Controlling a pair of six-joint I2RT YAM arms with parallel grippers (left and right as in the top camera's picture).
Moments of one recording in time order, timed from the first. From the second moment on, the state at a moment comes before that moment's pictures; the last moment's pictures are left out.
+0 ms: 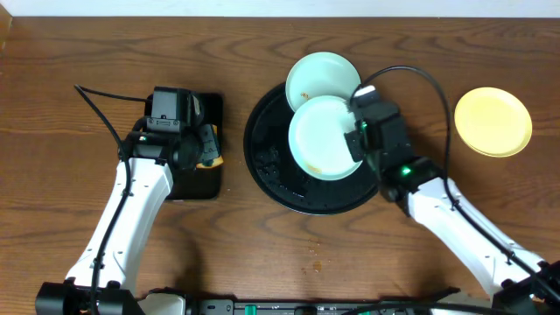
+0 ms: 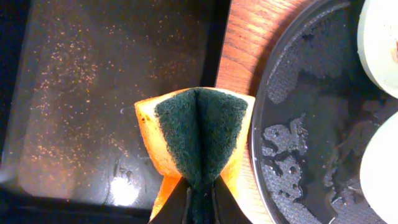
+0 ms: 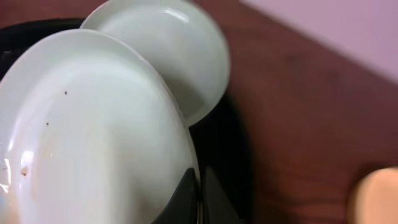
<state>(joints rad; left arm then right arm) -0.10 1.42 1.05 -0.74 0.07 -0.35 0.48 1.44 0.87 -0.11 0.32 -0.09</state>
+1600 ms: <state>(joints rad) -0.10 1.42 1.05 -0.76 0.07 -0.30 0.92 1.44 0.87 0.24 0.89 -0.94</state>
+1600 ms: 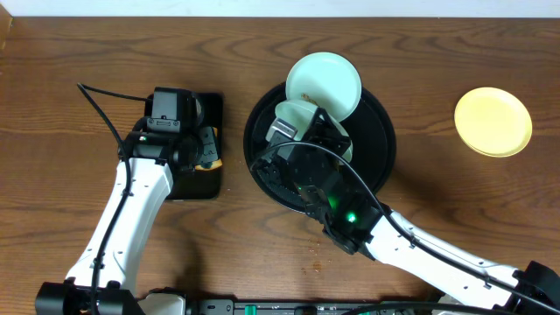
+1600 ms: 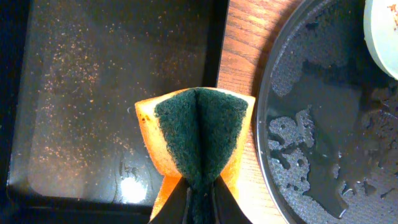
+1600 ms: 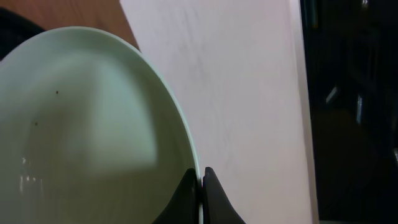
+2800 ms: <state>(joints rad) -0.10 1.42 1.05 -0.74 0.07 -0.30 -0.60 1.57 0.95 0.05 -0.16 0.06</state>
